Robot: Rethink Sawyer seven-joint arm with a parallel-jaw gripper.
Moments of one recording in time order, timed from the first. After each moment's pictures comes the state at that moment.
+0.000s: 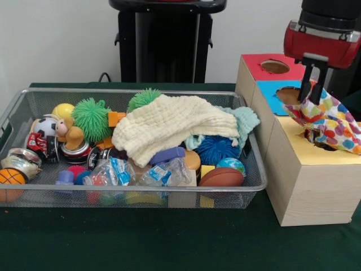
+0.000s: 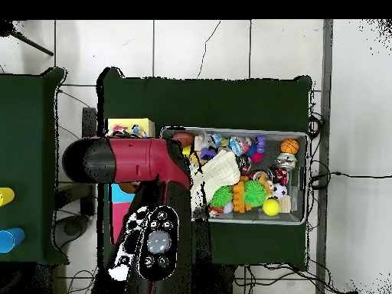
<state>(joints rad) 0.16 -0.62 -0.16 1.44 0.08 0.63 2.24</state>
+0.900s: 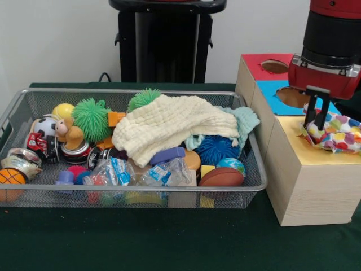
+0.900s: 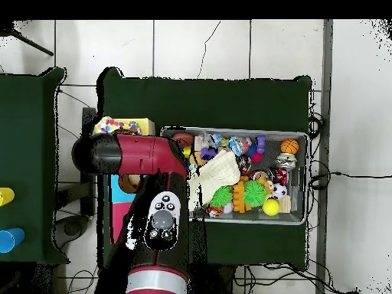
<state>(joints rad) 0.15 -0.53 -0.15 1.42 0.20 0.59 2.24</state>
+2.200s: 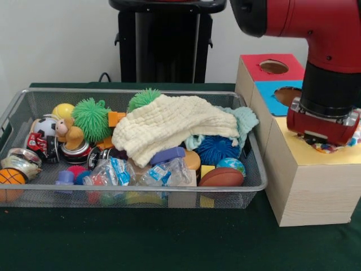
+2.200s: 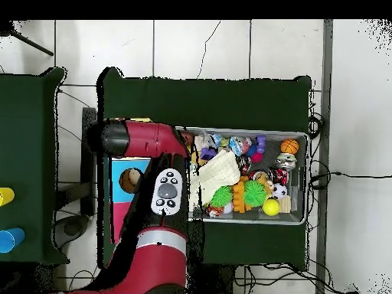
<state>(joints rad) 0.14 -0.34 -0.15 1.25 0.24 0.60 2.24</state>
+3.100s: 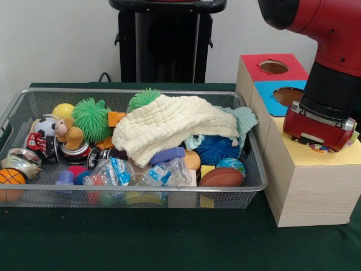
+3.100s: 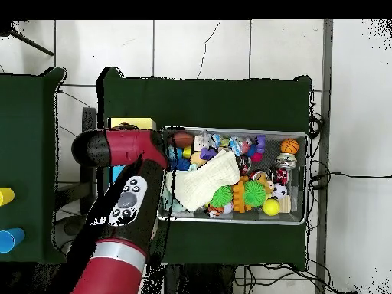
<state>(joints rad) 0.31 -0.25 -0.39 1.19 0.22 0.50 2.26</state>
